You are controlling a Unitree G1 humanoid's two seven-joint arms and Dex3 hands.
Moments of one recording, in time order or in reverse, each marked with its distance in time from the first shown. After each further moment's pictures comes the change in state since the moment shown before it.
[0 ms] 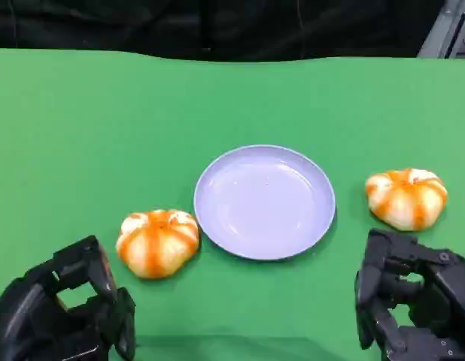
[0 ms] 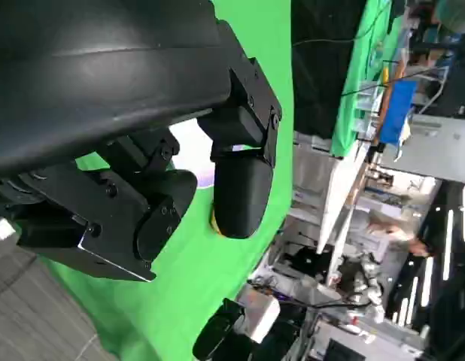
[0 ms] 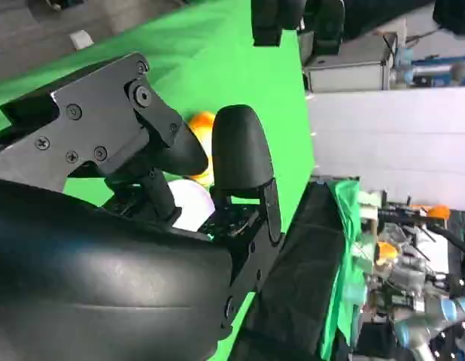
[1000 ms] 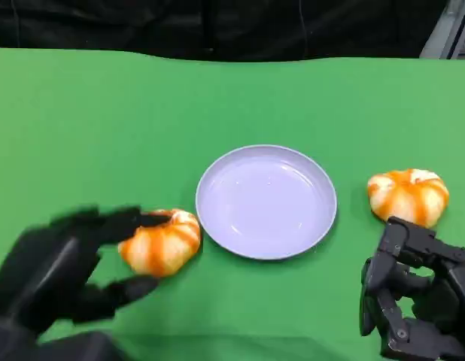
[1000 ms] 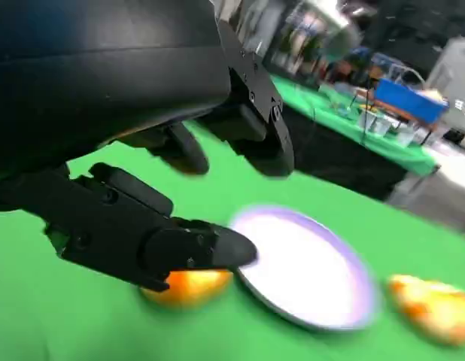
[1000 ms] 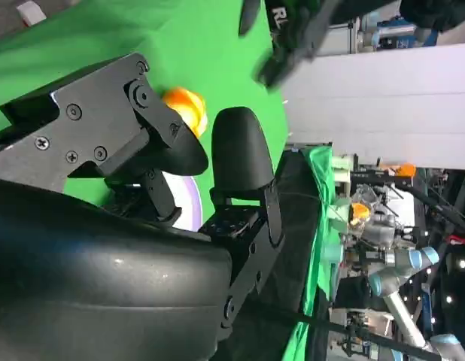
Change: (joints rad) left arm -0.237 0.149 -0.162 0.156 1.244 -0.543 0.236; right arm 0.019 0.066 0.000 0.031 -0.003 -0.073 -0.069
